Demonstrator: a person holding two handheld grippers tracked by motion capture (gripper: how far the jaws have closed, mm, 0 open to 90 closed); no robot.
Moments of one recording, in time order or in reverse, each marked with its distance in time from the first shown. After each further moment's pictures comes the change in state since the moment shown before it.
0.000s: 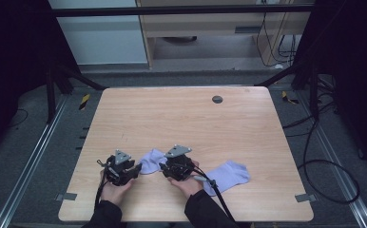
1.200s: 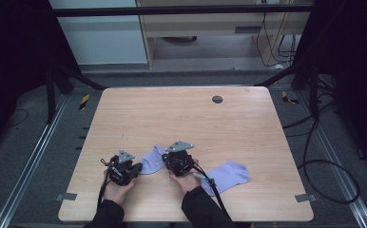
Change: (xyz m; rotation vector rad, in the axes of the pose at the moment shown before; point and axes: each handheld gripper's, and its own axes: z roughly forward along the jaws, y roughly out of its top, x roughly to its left) left arm -0.005 0.003 0.004 0.032 -0.044 -0.015; right arm -0.009 0.010 -0.004 -0.060 -0.026 0.095
